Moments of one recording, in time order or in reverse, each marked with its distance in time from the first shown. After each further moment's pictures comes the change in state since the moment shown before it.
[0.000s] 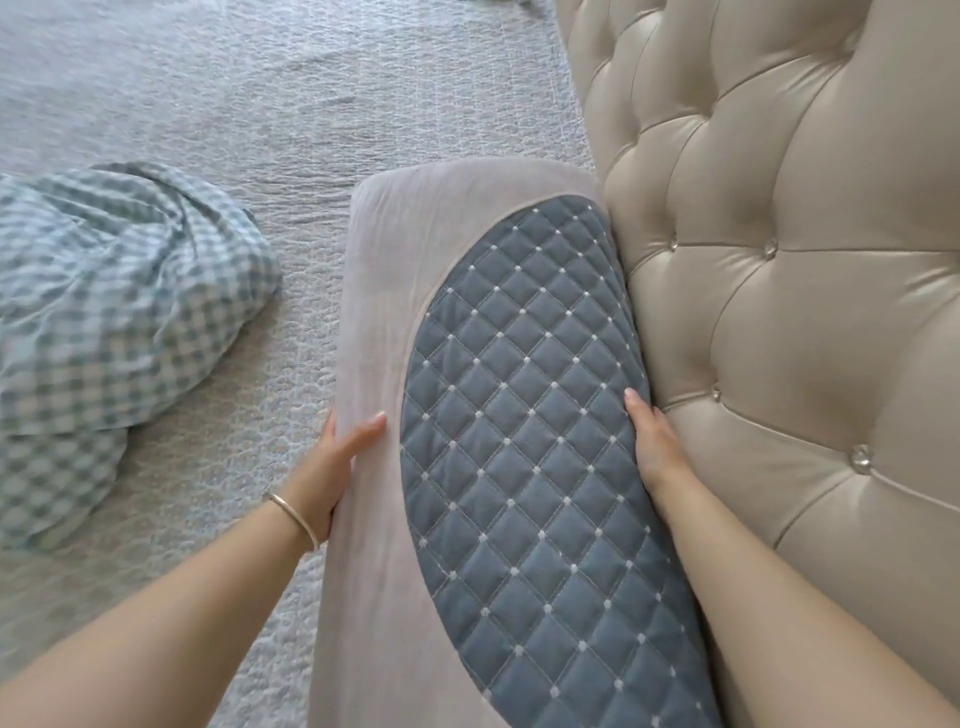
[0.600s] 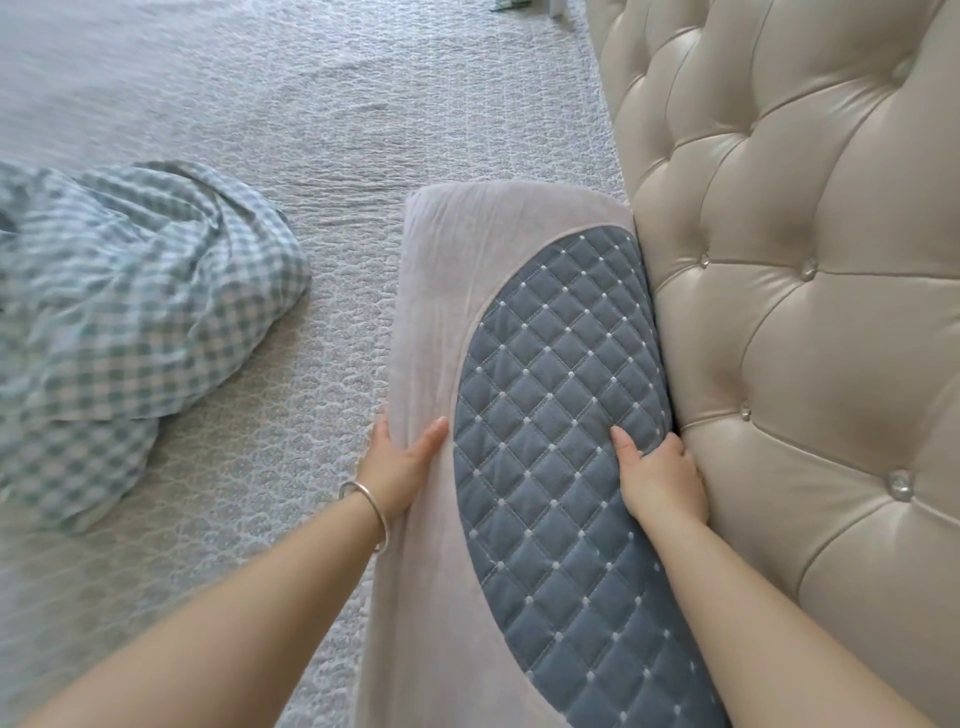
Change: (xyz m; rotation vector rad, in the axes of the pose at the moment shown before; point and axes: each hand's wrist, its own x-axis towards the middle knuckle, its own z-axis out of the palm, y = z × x) left_hand 0.008 -0.006 0.033 0.328 0.235 0.087; right_hand -0.030 -0.008 0.023 -0.694 0.228 0.025
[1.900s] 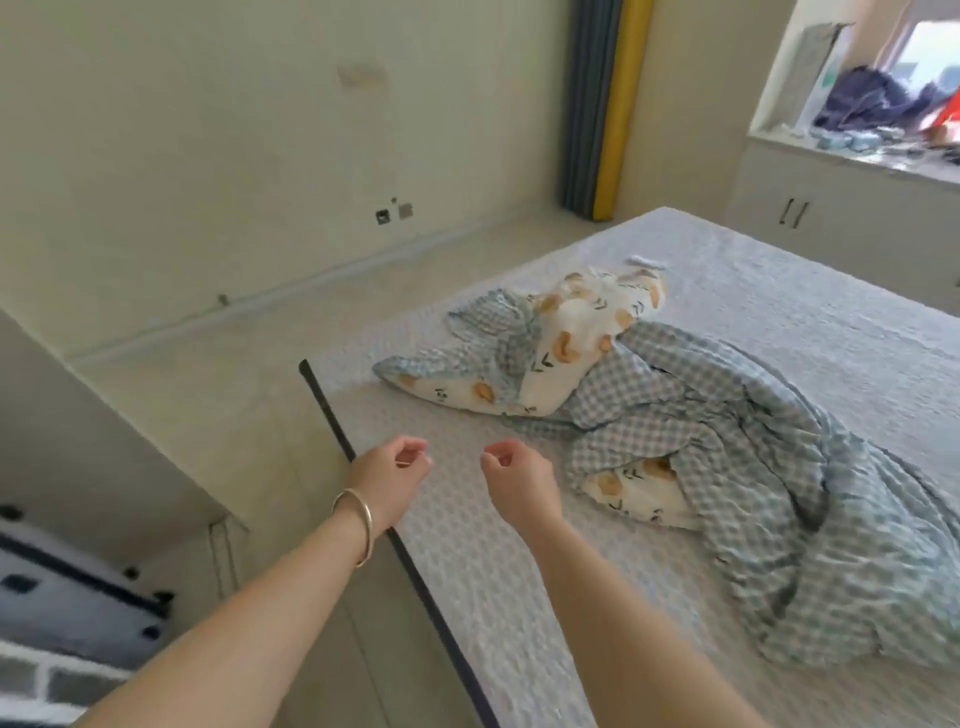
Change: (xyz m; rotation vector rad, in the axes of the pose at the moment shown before) left_hand -0.396 -0.268 -0.780 -0.153 0.894 -0.062; right_hand -0.880 -0.370 0.274 -0.116 -0.825 -1.180
